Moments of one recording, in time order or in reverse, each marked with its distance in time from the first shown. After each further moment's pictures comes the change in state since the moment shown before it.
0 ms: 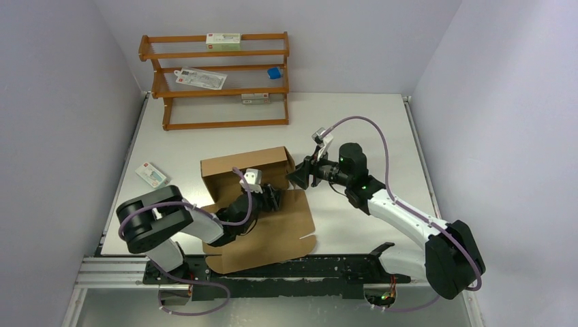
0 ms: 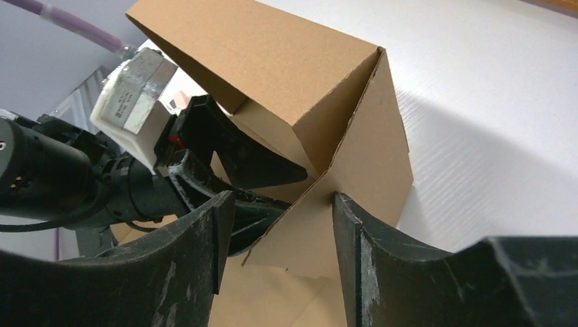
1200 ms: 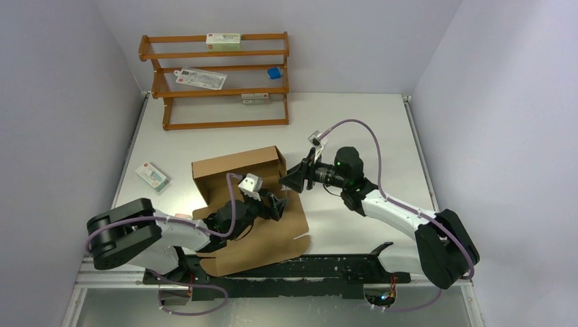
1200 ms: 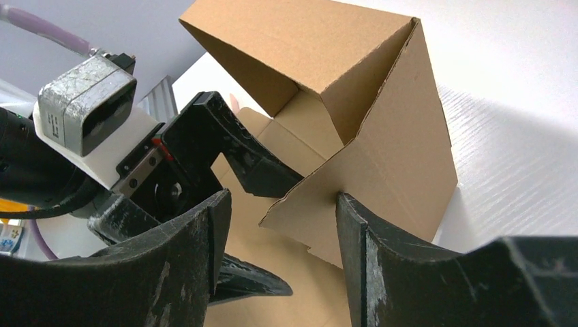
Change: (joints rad) left arm -0.059 -0.274 -0.091 -0.100 0.115 0.098; right arm 0.019 0.078 -0.063 0.239 -0.119 0.166
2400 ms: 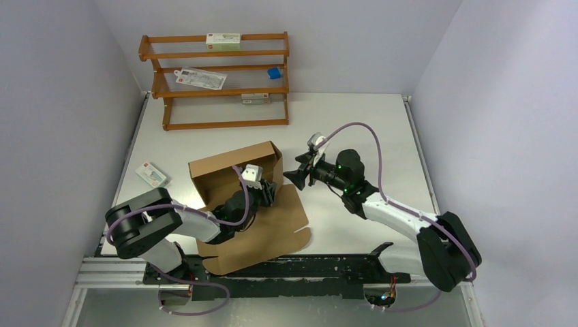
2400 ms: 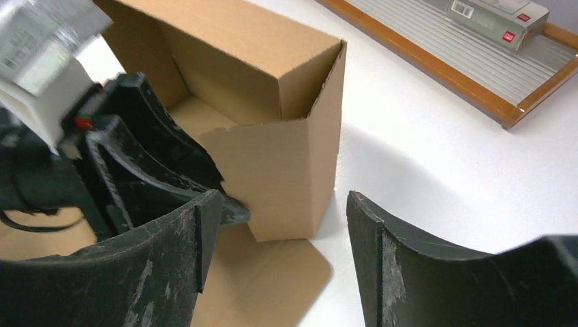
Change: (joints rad) left arm 0.087 0.183 0.098 0.042 -0.123 0.028; right arm 0.018 -0.043 -0.028 0.023 0.208 -0.377
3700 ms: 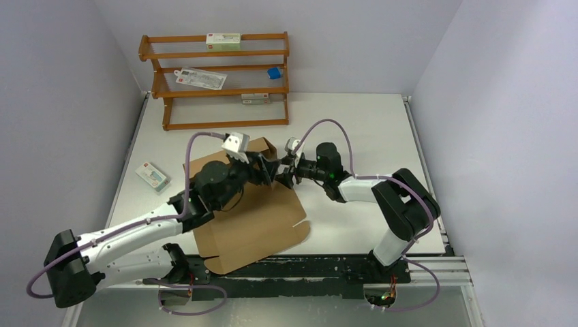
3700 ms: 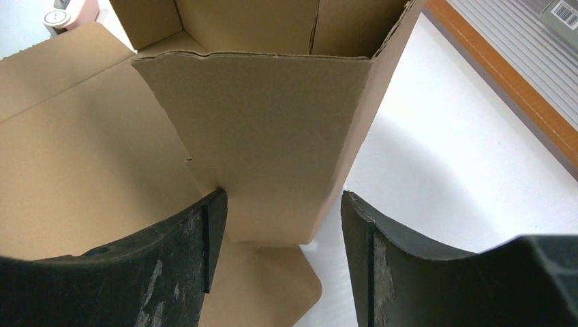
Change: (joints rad) left arm 0.058 -0.539 0.304 -0.709 0.224 0.029; right arm 0.000 0.459 0.132 0.209 -0.206 -0.238
